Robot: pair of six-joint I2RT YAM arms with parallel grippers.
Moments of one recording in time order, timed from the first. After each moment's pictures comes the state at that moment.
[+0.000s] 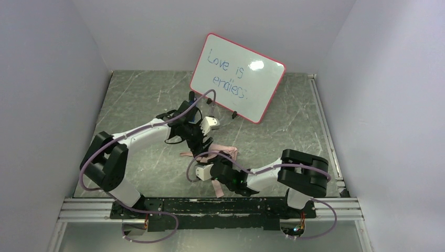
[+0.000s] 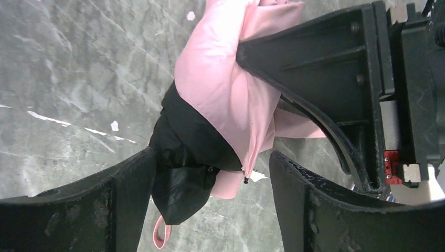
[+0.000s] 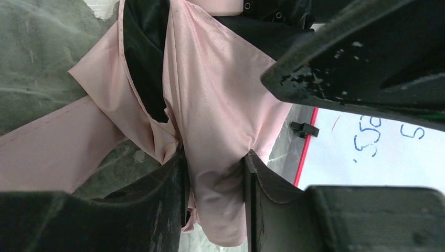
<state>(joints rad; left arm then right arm) -0.62 1.59 1.02 -0.47 0.51 0.37 1.27 1.66 0.50 0.48 0.60 -0.84</state>
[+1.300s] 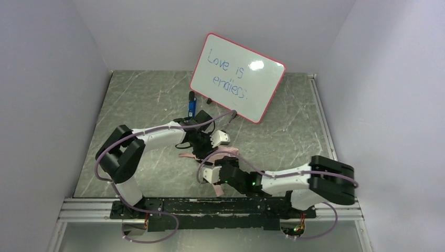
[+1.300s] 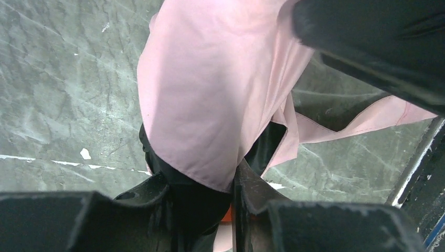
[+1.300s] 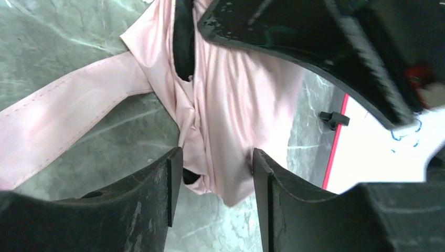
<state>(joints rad) -0.76 1.74 1.06 -0.53 0.34 0.52 1.30 1.44 0.43 0.34 0.52 -0.70</state>
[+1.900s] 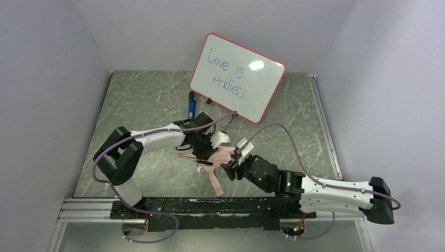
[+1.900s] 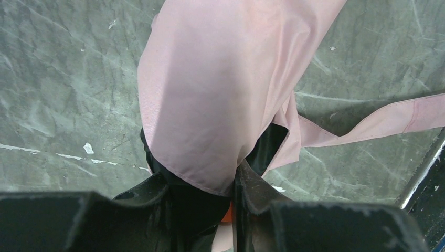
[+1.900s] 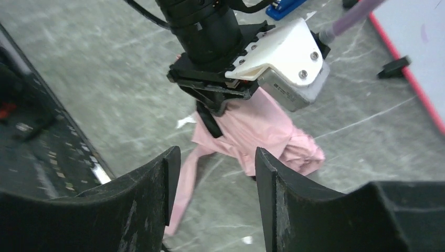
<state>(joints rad) -0.78 1.71 1.03 -0.48 0.29 0.48 1.31 0.78 0.44 0.04 0.48 0.10</state>
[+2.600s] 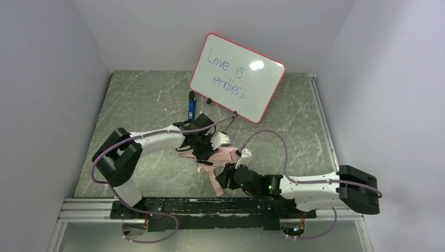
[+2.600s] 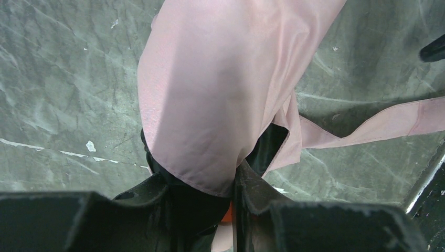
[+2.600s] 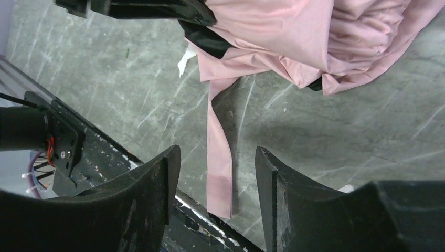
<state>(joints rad) -0.79 1.69 1.01 -0.46 0.26 0.47 1.31 1.05 0.30 0.16 0.45 0.92</state>
